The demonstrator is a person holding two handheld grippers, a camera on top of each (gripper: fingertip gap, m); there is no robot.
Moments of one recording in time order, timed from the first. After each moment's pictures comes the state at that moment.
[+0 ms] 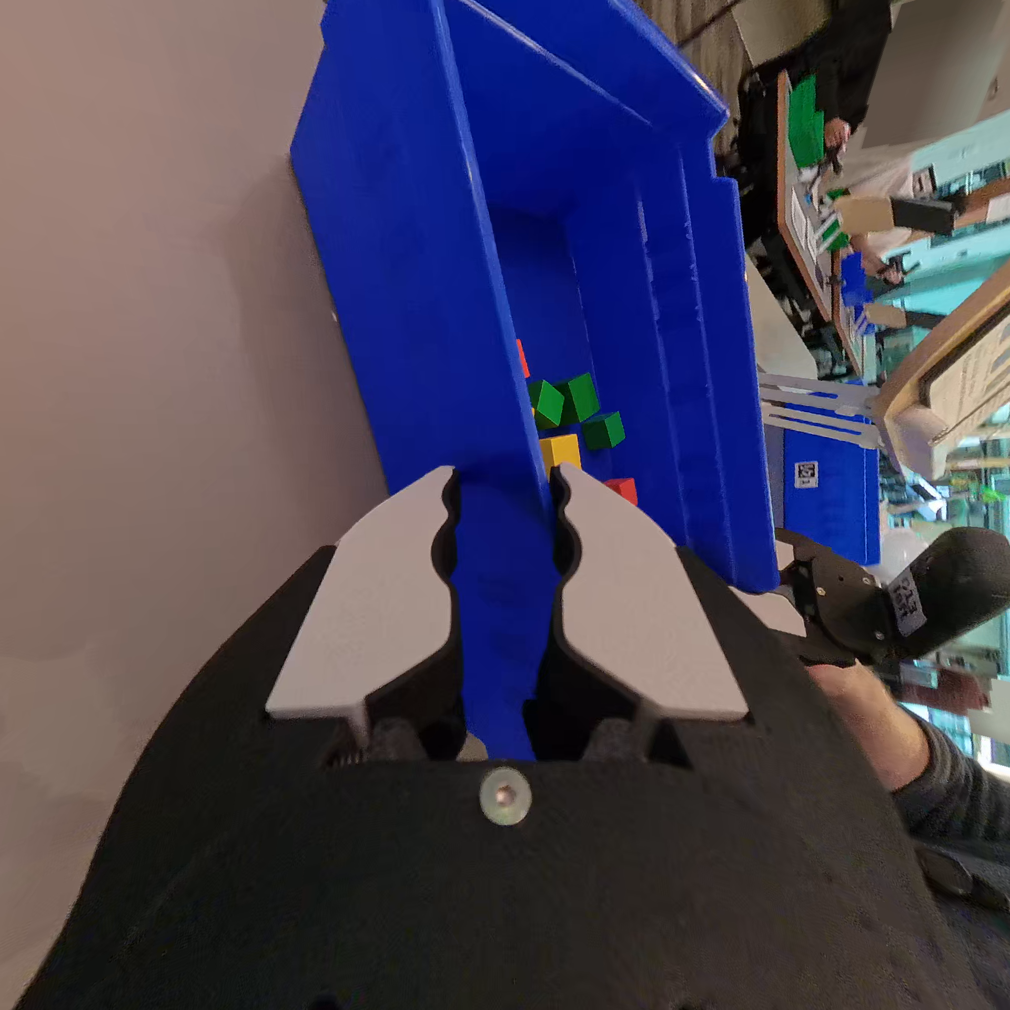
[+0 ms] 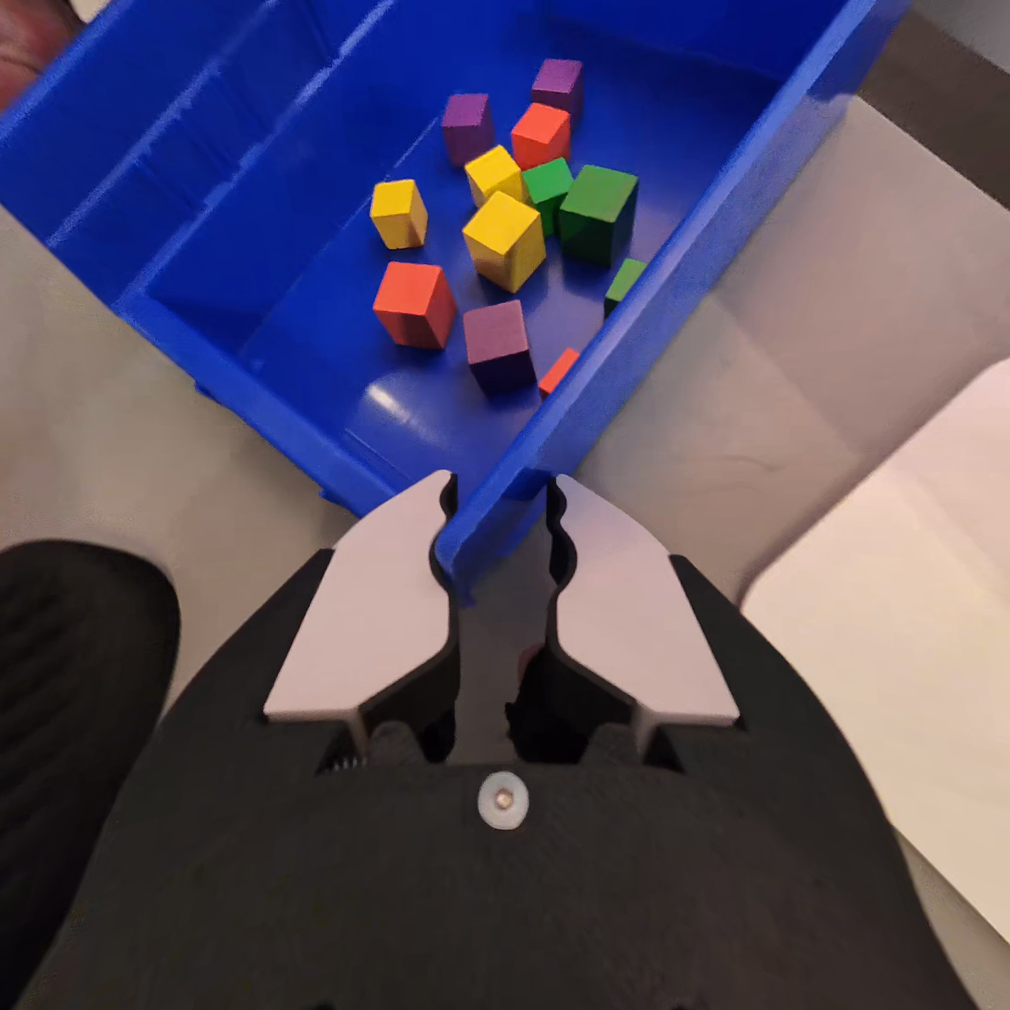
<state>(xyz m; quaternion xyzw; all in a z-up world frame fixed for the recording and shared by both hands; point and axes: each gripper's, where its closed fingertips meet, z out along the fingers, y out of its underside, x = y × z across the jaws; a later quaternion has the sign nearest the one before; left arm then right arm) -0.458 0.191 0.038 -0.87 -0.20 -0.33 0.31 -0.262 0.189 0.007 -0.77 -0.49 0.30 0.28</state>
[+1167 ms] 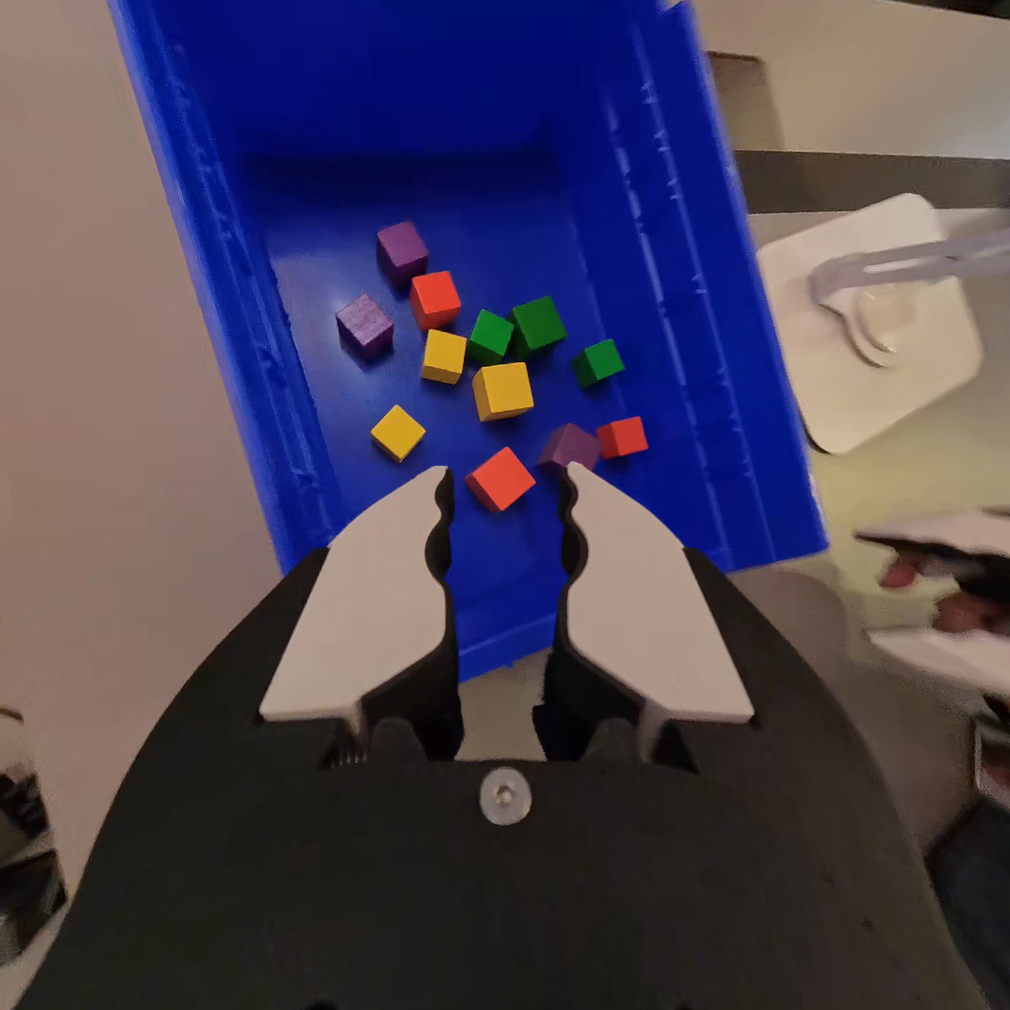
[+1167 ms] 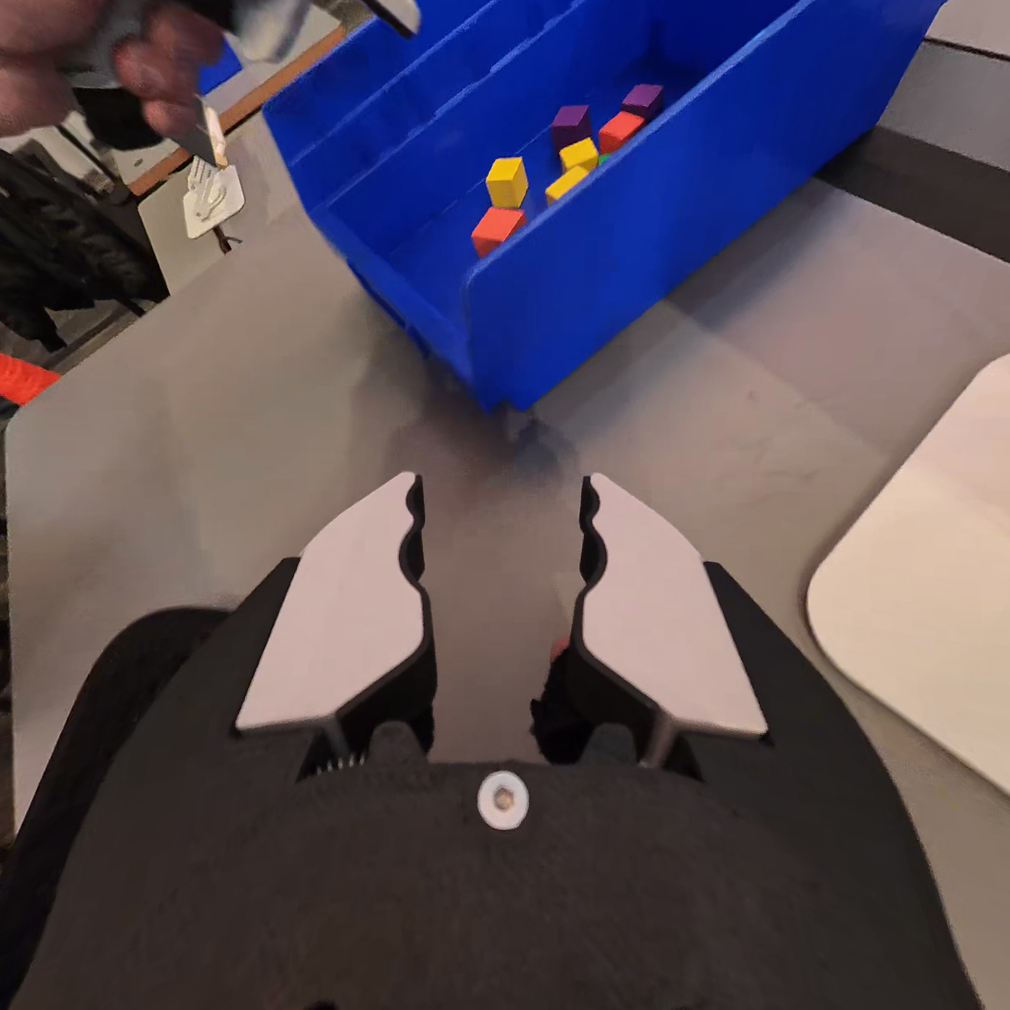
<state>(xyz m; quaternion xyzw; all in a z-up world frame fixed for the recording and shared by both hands) -0.473 0.234 0.073 -0.94 0.01 -0.16 0.30 -0.269 0.170 0.041 -0.78 -0.42 0.34 0.32</state>
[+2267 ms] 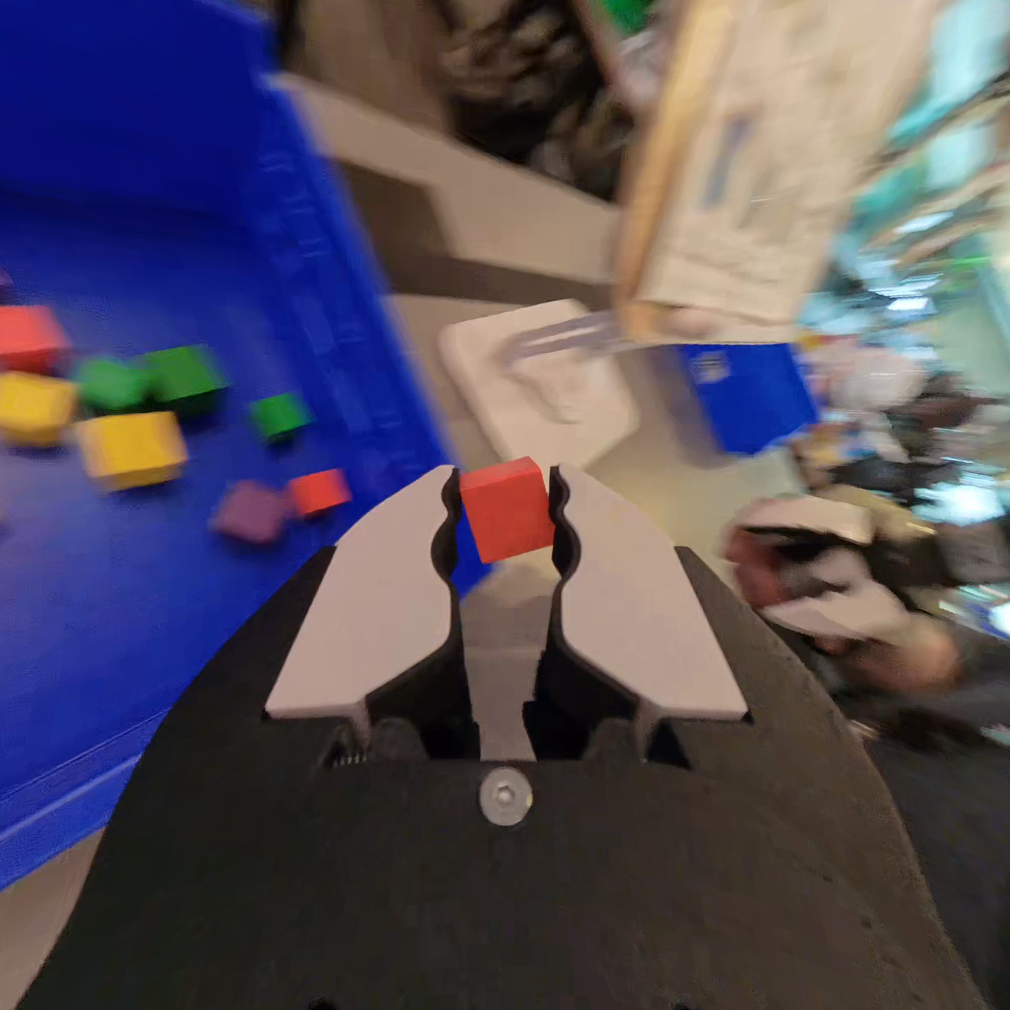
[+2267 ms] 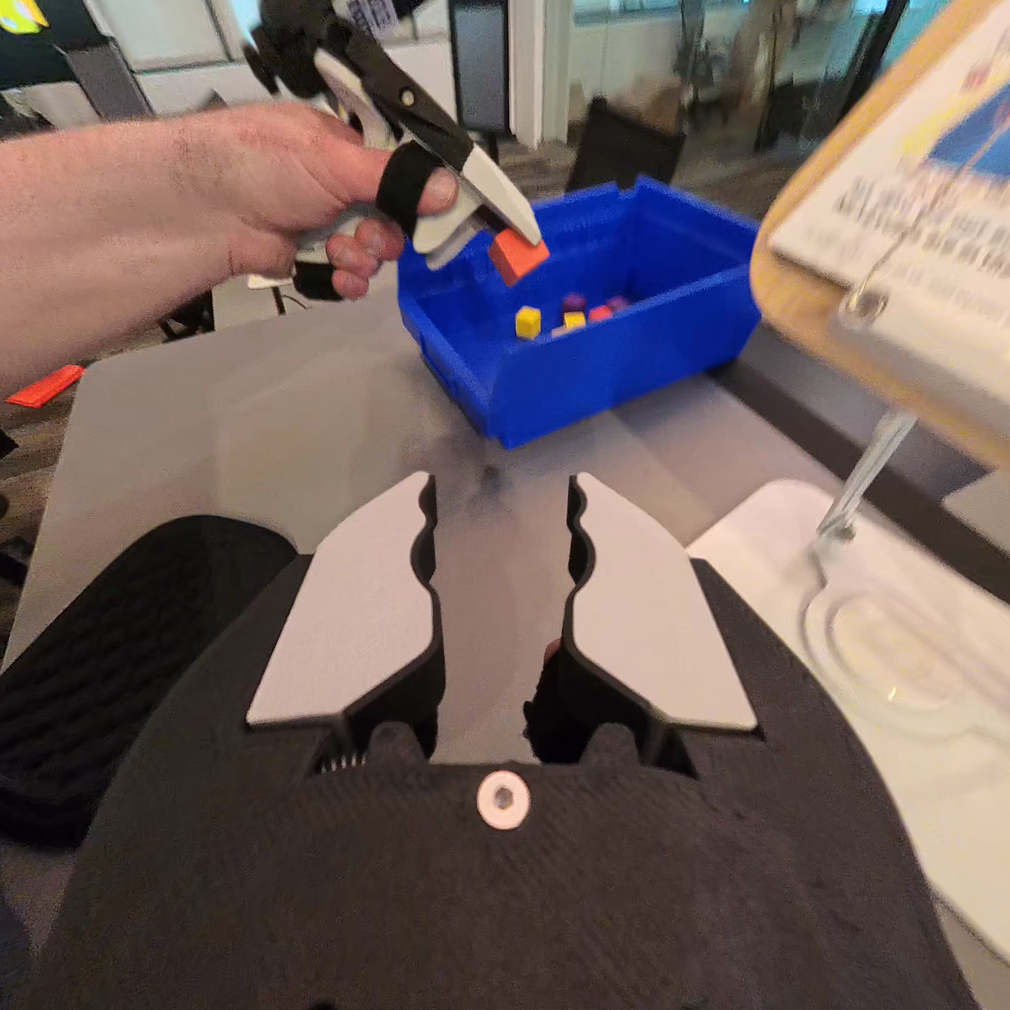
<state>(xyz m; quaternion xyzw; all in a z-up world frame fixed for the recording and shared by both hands) -0.355 0.224 0.114 -0.86 0.00 -0.35 0.37 -0.187 0.149 0.119 -0.66 -0.48 0.36 0.46</state>
